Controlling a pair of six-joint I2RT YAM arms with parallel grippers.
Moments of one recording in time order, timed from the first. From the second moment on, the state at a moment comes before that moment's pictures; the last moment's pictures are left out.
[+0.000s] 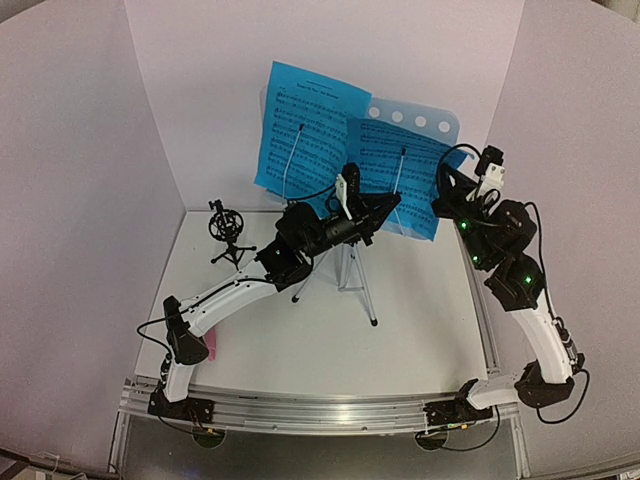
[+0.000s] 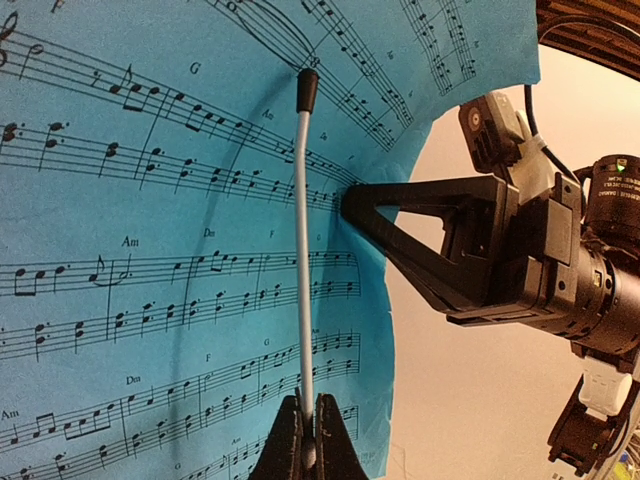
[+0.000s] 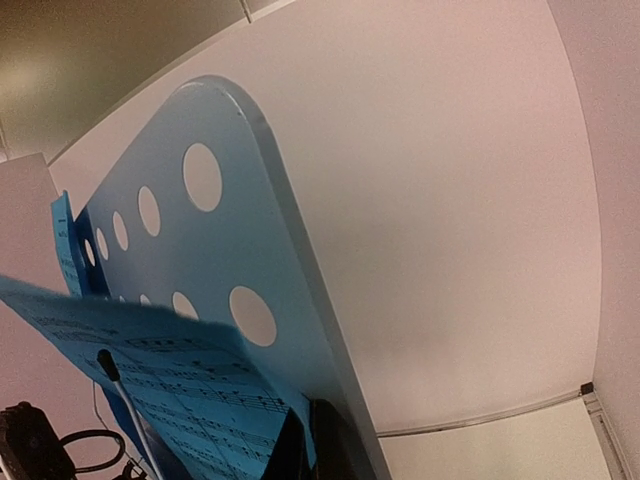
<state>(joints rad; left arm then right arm) -1.05 2.08 2.25 0.25 0.20 -0.31 0.76 1.31 1.88 -0.37 0.56 0.25</state>
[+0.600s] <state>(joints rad) -1.05 2.09 2.25 0.26 0.20 -0.29 0.76 1.25 1.81 -0.31 0.61 0.25</state>
